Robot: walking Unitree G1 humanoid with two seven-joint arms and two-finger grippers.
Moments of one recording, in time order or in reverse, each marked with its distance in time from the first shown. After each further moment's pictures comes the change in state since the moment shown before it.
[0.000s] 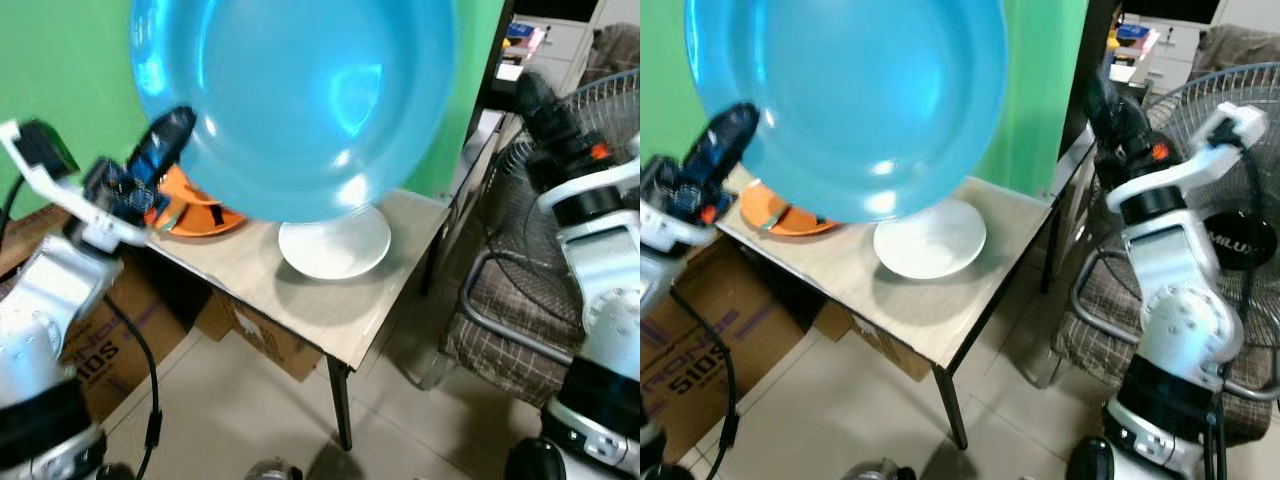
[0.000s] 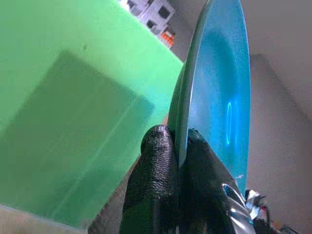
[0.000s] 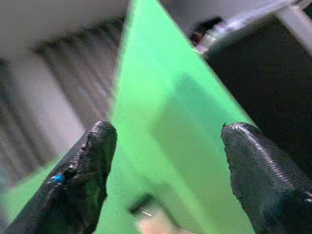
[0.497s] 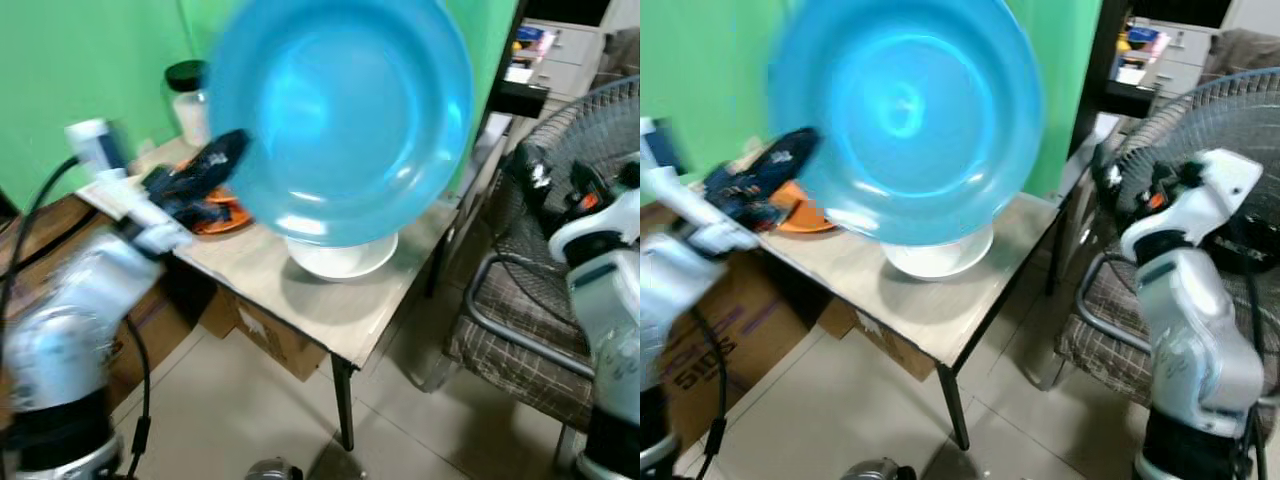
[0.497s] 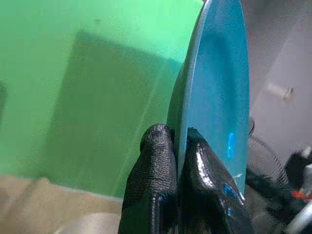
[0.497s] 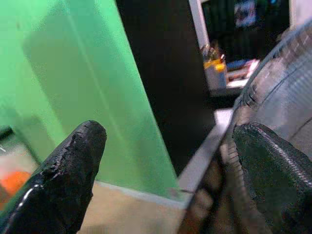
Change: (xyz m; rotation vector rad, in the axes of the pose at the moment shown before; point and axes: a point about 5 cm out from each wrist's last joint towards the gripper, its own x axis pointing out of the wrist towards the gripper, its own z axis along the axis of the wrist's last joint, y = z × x) left arm 0.037 -0.013 -0.031 0.344 0.142 0.109; right arm -0.043 -0.029 -0.013 -0.560 0.230 -0.424
